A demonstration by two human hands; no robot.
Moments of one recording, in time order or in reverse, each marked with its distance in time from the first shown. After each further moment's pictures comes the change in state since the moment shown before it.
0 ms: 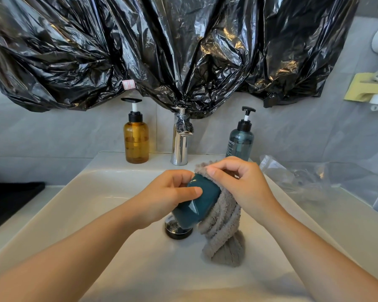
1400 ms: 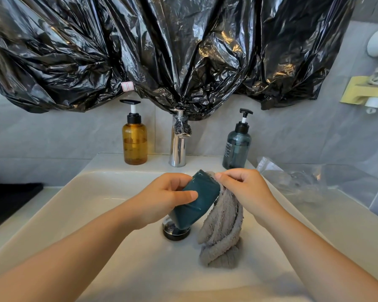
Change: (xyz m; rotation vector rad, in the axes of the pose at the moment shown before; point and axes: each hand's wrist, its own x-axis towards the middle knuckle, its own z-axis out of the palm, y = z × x) left_hand 0.002 -0.005 -0.003 0.063 -0.021 -0.033; right_hand -0.001 0.011 -0.007 -0.102 0.015 0.217
